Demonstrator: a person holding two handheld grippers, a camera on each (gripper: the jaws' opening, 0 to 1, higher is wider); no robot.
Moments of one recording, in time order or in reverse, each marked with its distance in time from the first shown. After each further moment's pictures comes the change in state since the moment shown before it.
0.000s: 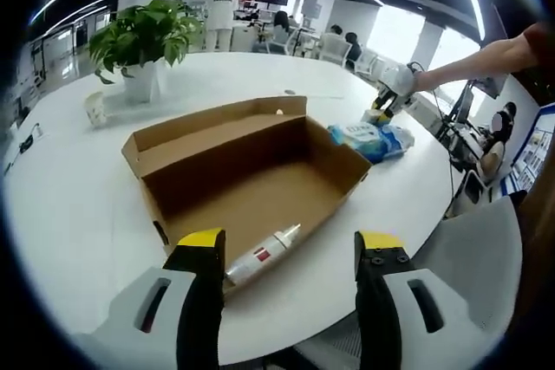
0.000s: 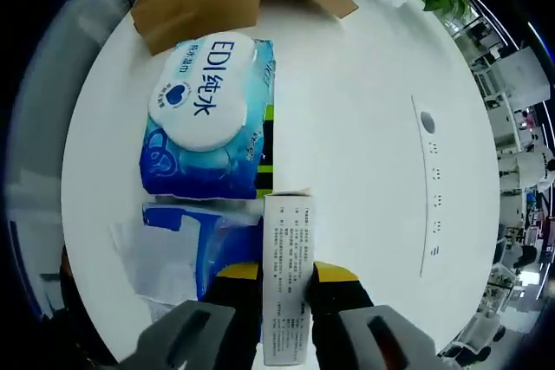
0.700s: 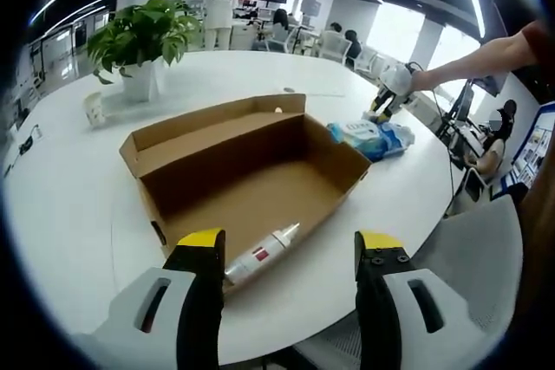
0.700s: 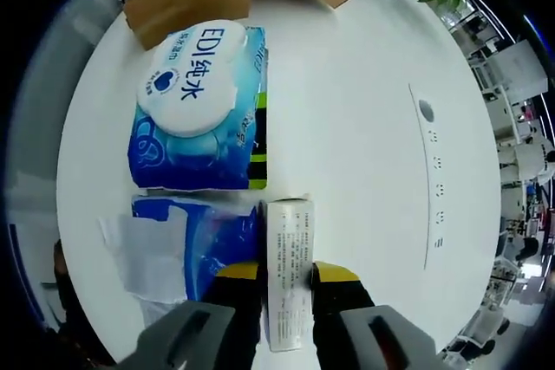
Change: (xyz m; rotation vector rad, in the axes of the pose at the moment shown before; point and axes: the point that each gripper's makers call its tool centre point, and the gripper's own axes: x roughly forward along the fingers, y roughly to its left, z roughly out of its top) left arm 0.001 -0.002 -0.001 0.006 0.010 0.001; right arm 0.004 -0.003 -0.007 0.032 0.004 -0.005
